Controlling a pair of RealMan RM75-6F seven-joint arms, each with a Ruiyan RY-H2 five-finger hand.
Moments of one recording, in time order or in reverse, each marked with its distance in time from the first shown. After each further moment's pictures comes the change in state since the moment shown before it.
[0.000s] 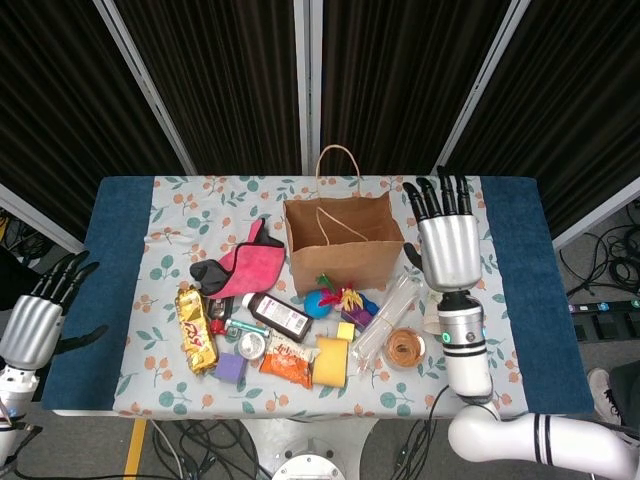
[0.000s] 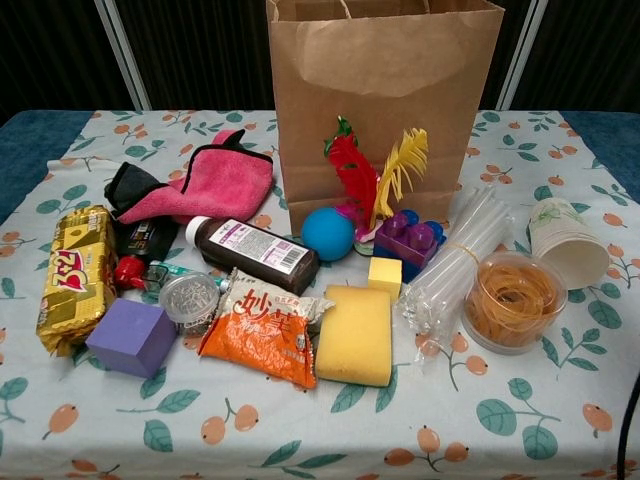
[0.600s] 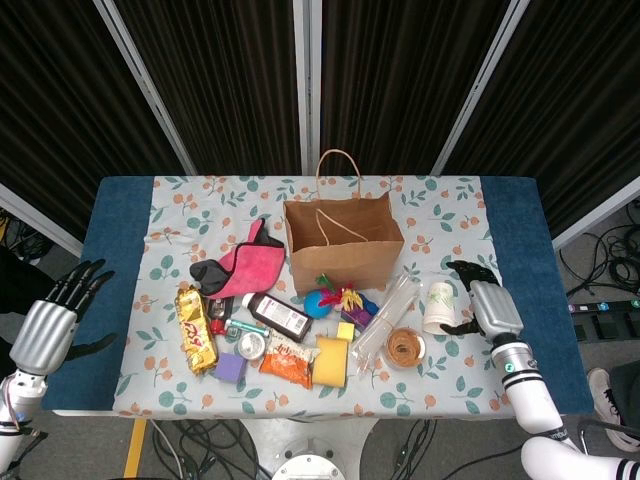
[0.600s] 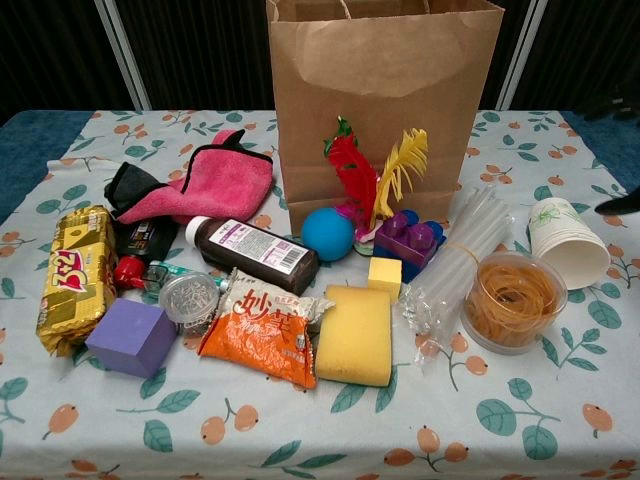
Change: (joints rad) left arm -0.005 0.015 0.029 -0.039 0.034 -0.016 0.056; right arm -0.197 0.268 -0.183 0.020 0.281 -0.465 0.619
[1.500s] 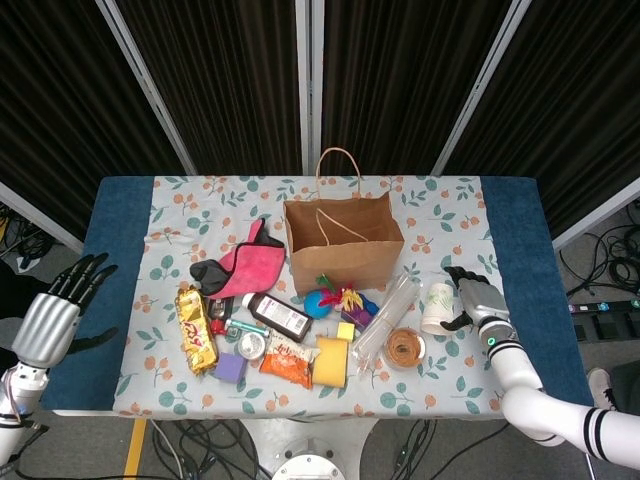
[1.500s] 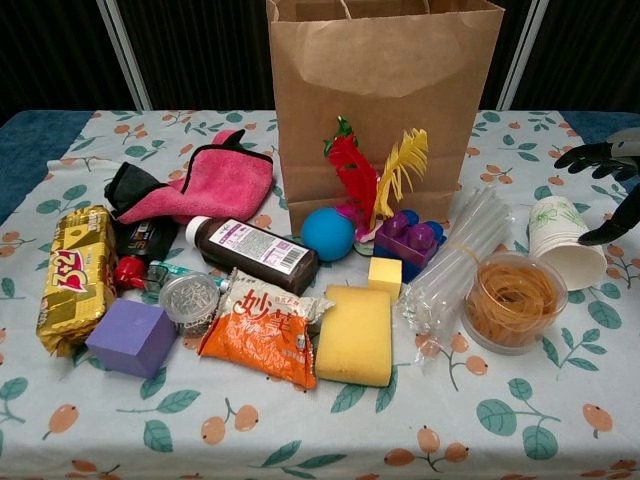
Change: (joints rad) left arm -0.025 0.020 -0.014 -0.020 -0.007 -0.024 0.010; right arm 0.276 -0.016 -0.079 0.111 0.461 -0.137 -0.194
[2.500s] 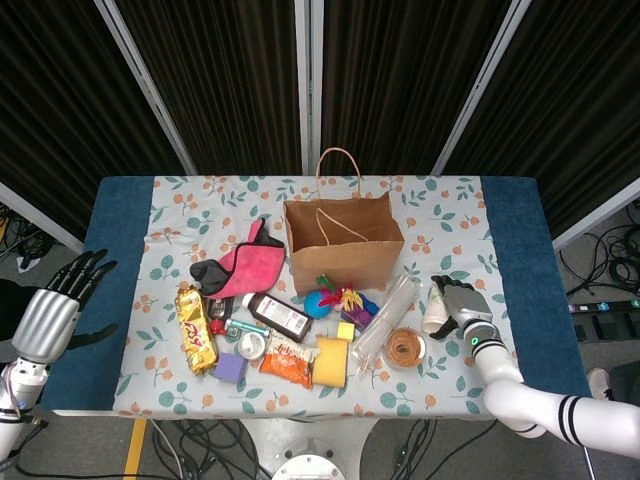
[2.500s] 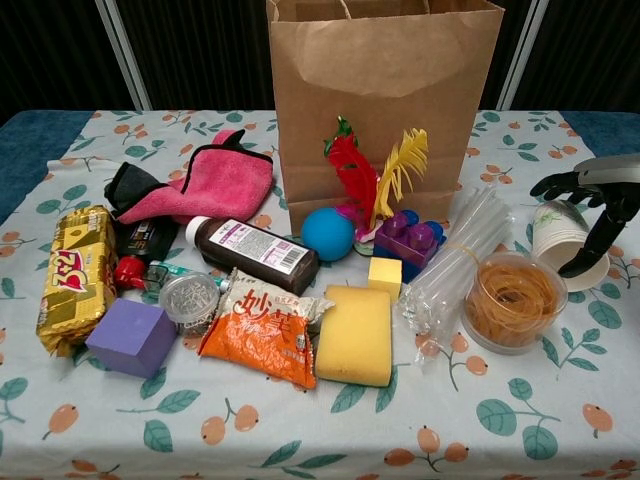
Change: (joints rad) left arm -0.012 -0.001 -0.002 0.010 -0.014 -0.021 -0.016; right arm 0.104 -0.092 -0.076 0.081 0.111 -0.032 -0.010
